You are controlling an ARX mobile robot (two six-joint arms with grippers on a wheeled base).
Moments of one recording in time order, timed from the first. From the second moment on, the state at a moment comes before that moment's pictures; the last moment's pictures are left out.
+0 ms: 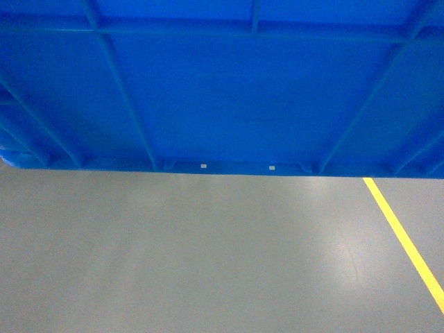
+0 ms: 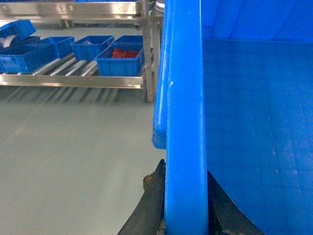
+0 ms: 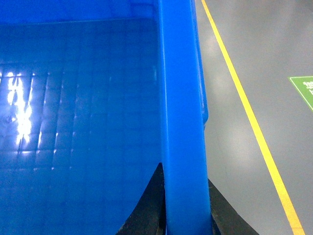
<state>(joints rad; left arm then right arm) -0.30 1.07 0.78 0.13 -0.39 -0.03 0.24 1.10 0.82 0.01 0.23 0.15</state>
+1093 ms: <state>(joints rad) -0.30 1.07 0.78 0.13 -0.39 -0.03 0.24 1.10 0.82 0.01 0.23 0.15</state>
